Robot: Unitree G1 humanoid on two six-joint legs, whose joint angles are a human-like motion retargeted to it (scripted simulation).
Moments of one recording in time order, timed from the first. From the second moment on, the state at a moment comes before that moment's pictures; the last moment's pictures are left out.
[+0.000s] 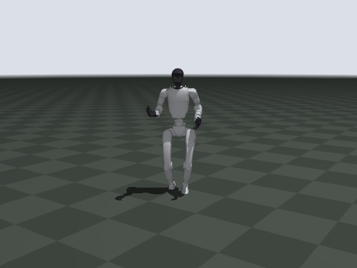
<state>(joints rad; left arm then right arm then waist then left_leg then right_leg) 0.40 0.28 -0.19 0.00 -0.81 -0.37 0.01 0.22 -0.34 0.06 -0.19 0.66 -0.54 -0.27 0.01 -0.01 -0.01 -0.58 -0.04 0.17 1.03 -0.44 0.02 -0.42 0.00 -0.03 0.94 -0.38 0.16</state>
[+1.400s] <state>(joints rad) 0.16 0.35 -0.26 0.55 -0.29 -0.34 0.12 0.09 -0.43 0.31 0.60 0.21 -0.32 -0.14 -0.16 -0.03 0.11 -0.32 -0.10 0.19 0.86 -0.70 0.08 -0.58 -0.03 0.10 1.15 -0.46 0.20</state>
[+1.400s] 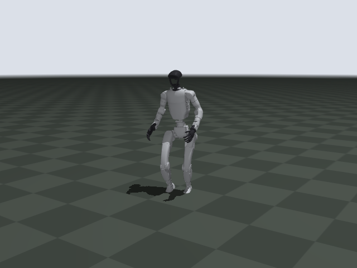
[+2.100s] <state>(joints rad) 0.18 0.38 0.42 0.05 -0.40 -0.57 0.43 0.25 -0.70 -0.24 0.08 -0.05 -0.38 -0.43 0.01 0.08 0.14 -0.45 0.13 0.07 1.10 -0.66 0.01 -0.28 0.14 0.02 0.67 -0.55 0.08</state>
